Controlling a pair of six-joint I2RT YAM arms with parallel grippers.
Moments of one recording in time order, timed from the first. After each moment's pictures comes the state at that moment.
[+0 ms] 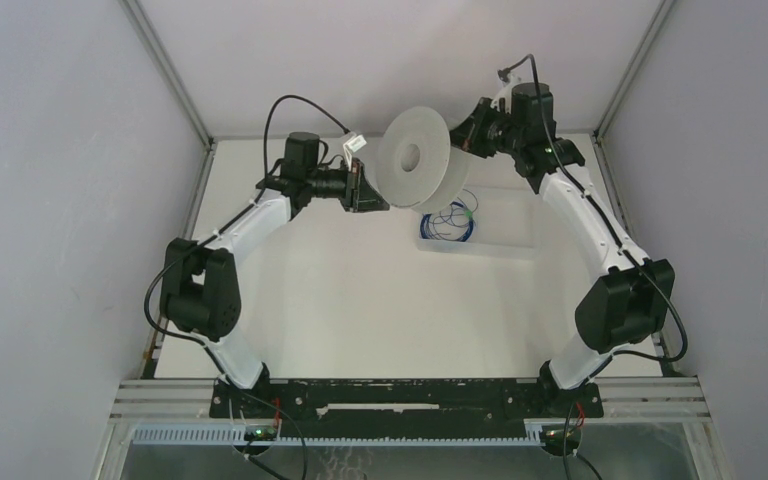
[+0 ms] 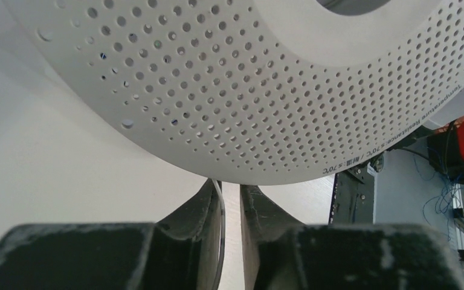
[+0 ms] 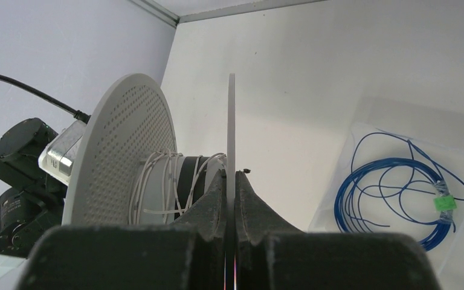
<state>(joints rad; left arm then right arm) -0.32 1.72 1.32 -0.16 0.99 -0.10 0.26 1.63 1.61 -0.38 -0.41 0.60</state>
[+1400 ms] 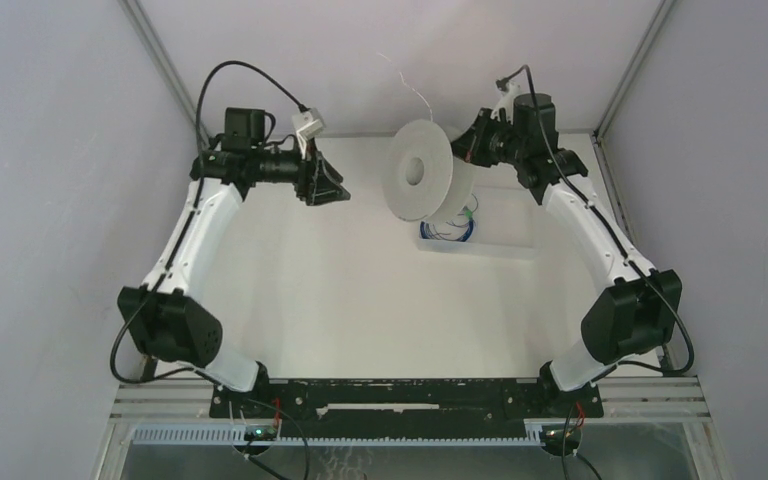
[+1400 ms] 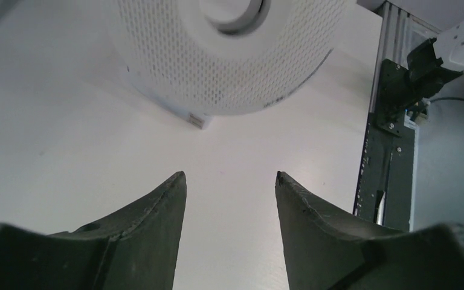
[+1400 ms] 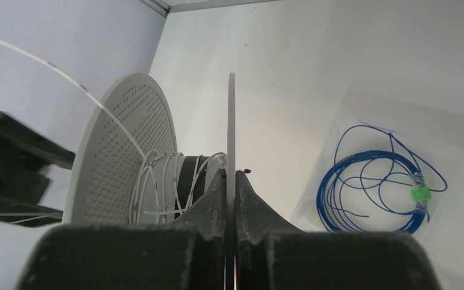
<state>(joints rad) -0.17 1.58 1.58 -0.80 1.05 0.43 0.25 1.57 1.52 -0.36 -0.41 0.53</state>
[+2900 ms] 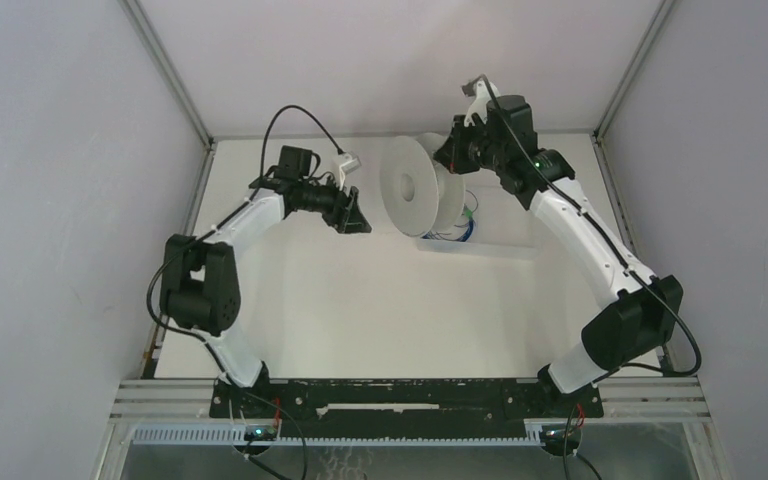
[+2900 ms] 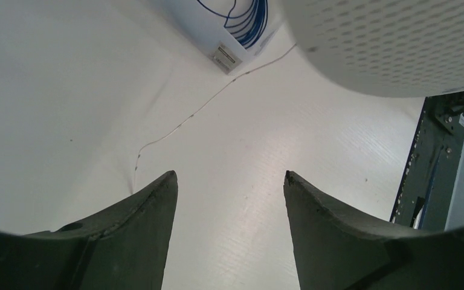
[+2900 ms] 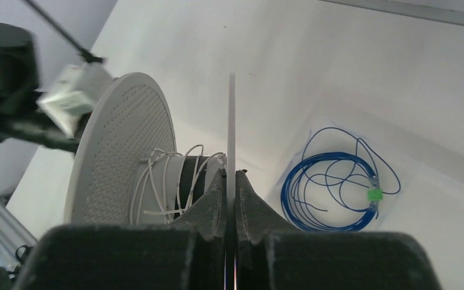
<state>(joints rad) -0.26 1.72 1.30 -0.45 0.84 0.27 0.41 1.55 1.59 -0.49 -0.21 0.27</state>
